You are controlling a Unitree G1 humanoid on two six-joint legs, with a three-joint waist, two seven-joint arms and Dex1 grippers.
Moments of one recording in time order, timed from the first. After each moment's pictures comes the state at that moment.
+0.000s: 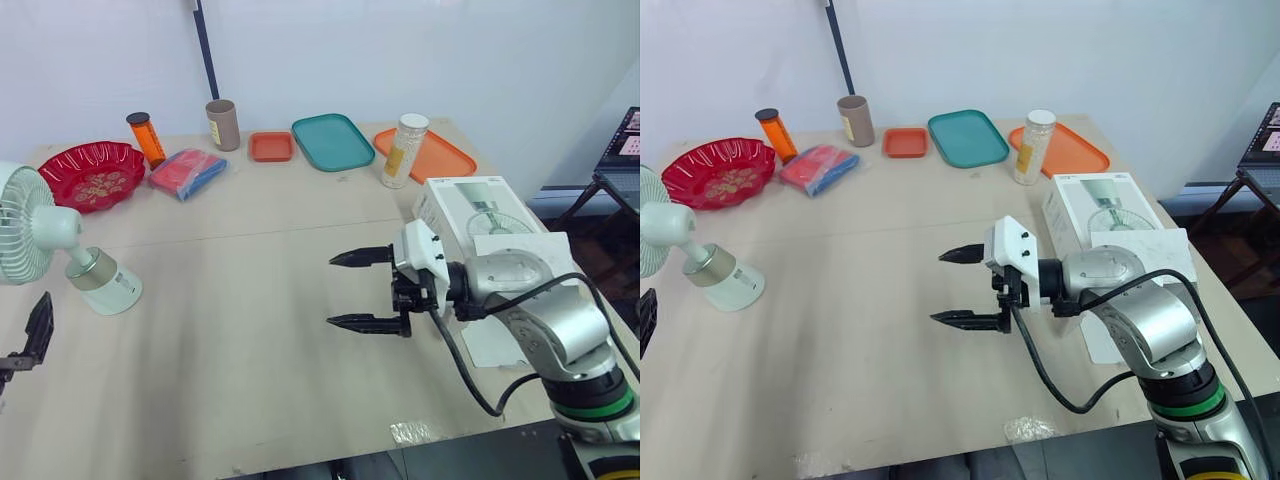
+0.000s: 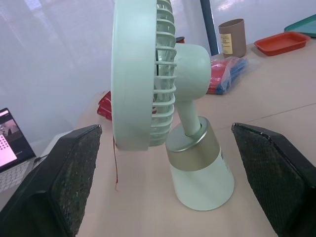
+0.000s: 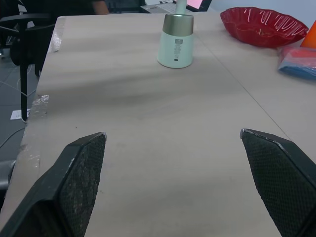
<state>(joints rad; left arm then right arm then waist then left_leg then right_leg) 0.56 0.42 0.84 -0.73 -0.55 0.24 -0.28 -0.52 -0.71 0.13 -0.46 0.58 0.64 1.04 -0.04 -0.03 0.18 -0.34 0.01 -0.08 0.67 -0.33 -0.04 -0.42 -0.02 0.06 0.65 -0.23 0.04</state>
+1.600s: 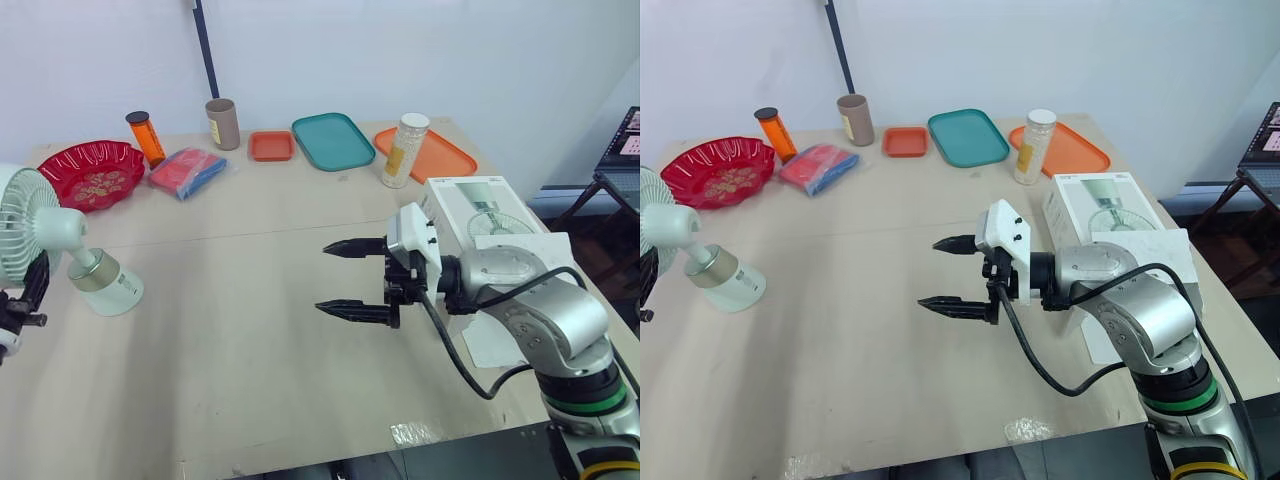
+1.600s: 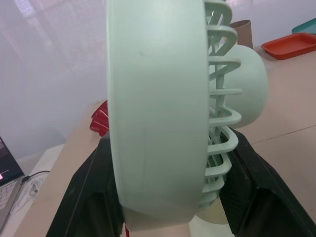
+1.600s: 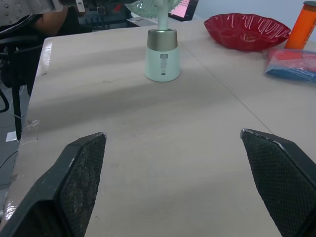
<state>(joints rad) 0.26 0.54 0.74 -0.48 -0.43 0.27 -0.31 -0.54 -0.68 0.11 -0.50 0.64 0.74 0.92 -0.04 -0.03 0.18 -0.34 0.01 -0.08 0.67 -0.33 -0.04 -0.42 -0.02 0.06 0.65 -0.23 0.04</state>
